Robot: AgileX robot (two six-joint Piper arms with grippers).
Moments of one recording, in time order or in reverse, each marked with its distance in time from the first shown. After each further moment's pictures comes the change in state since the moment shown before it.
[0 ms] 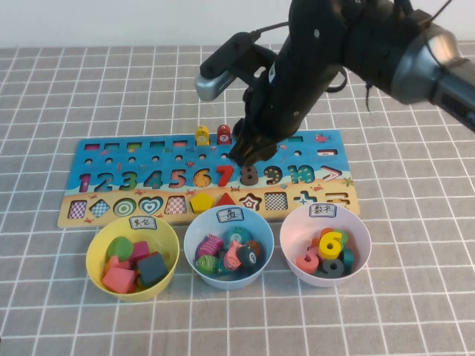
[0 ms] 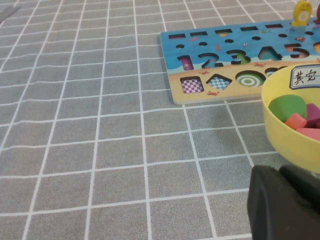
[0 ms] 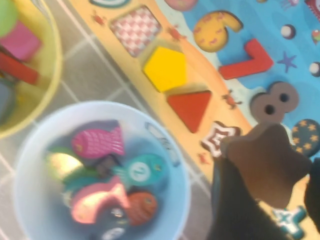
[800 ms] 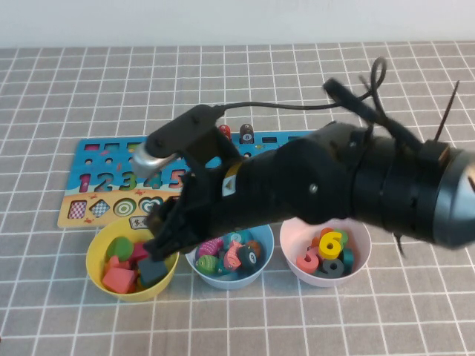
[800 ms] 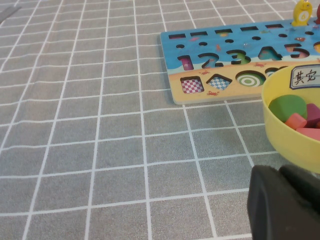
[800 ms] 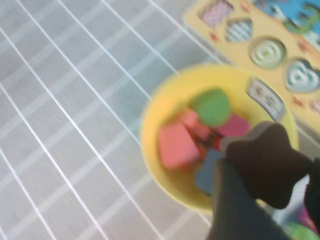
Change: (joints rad) right arm 0.280 -0.316 0.638 0.206 -0.693 0.168; left arm 0.000 0.000 0.000 0.000 0.000 0.000
